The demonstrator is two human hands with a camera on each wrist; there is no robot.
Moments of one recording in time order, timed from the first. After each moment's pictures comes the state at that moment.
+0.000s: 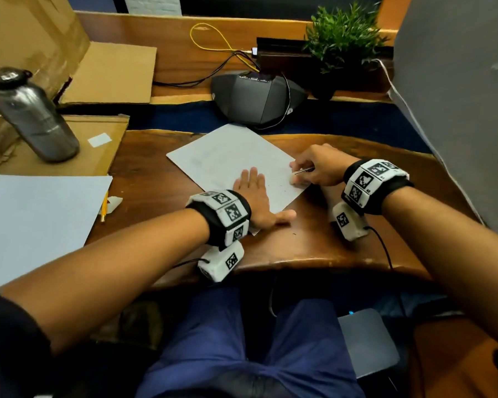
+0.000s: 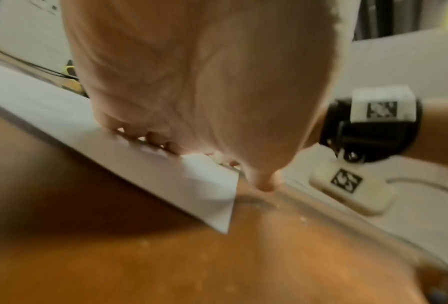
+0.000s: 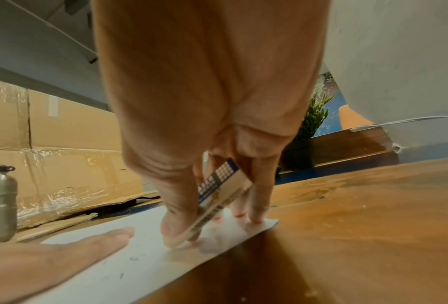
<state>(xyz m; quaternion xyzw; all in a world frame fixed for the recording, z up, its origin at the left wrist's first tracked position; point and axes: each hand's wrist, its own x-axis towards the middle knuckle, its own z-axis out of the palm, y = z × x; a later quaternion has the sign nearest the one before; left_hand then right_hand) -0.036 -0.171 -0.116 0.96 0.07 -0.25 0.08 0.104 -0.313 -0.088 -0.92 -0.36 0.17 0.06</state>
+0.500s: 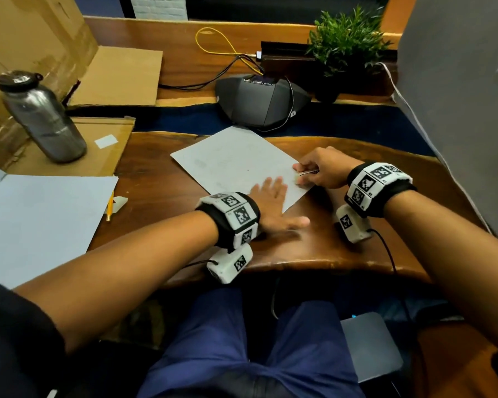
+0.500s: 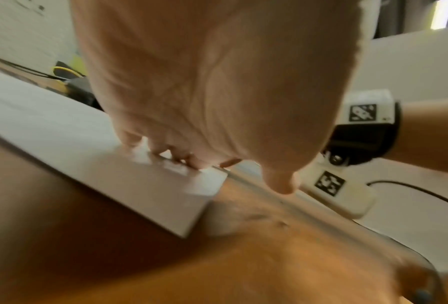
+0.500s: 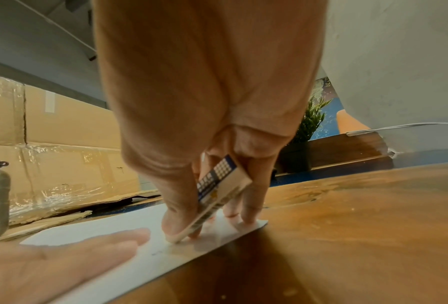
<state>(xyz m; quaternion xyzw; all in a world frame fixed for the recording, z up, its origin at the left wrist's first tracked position) -0.035 -0.183 -0.118 0.96 -0.04 -0.26 0.09 0.104 -0.317 -0.090 -0.92 -0.36 0.15 0.07</state>
